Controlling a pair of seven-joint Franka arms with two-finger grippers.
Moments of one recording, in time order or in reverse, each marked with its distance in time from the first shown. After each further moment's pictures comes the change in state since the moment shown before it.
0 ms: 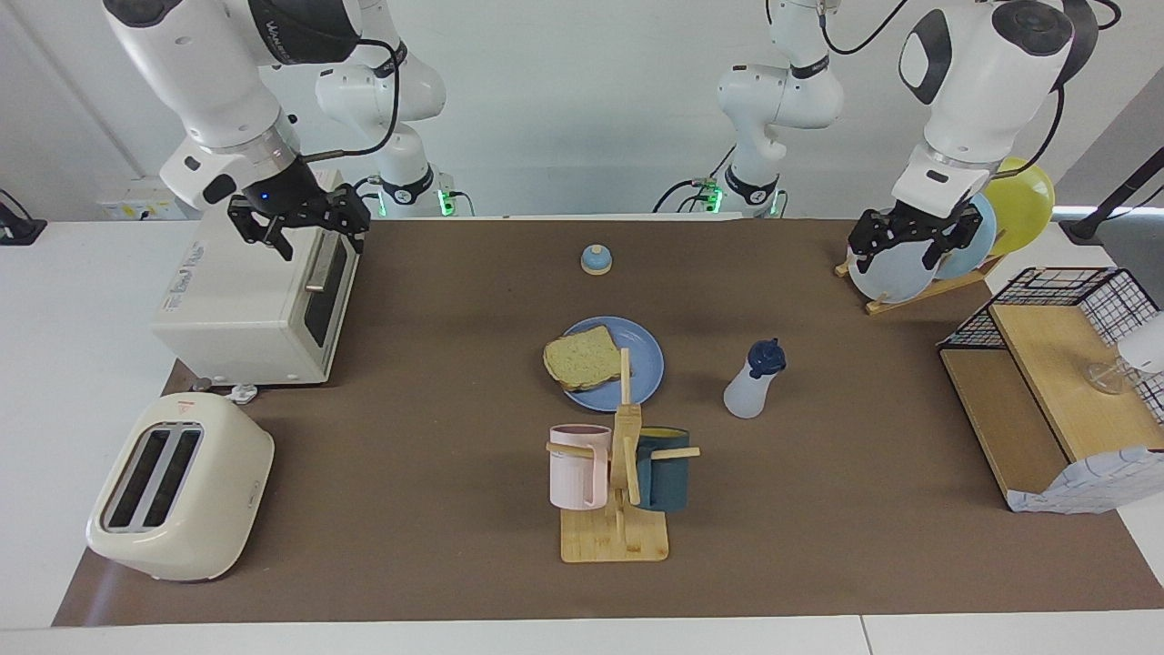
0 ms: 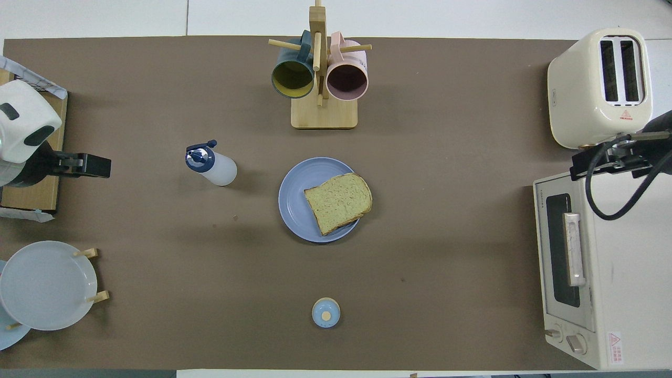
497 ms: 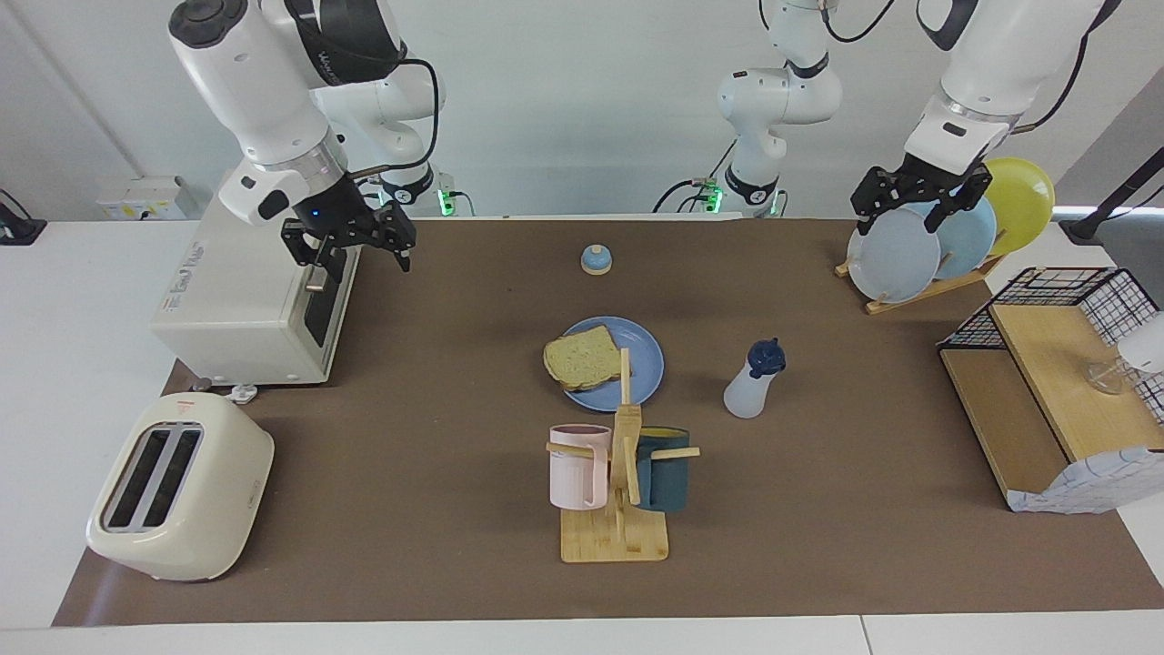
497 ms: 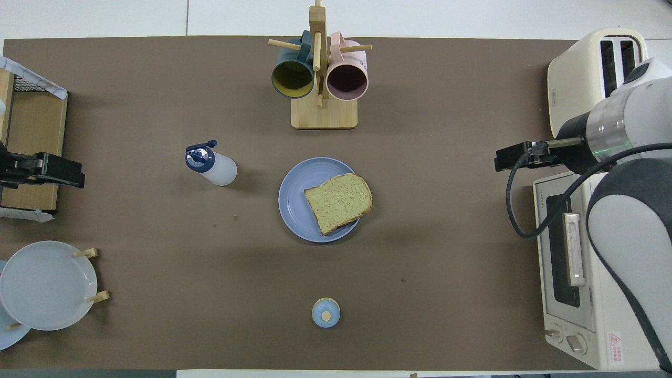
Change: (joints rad) left arm 0.220 0.039 -0.221 0.185 -0.057 -0.216 0.001; right arm 0.055 -0.049 0.002 -0.161 0.052 0.189 0.044
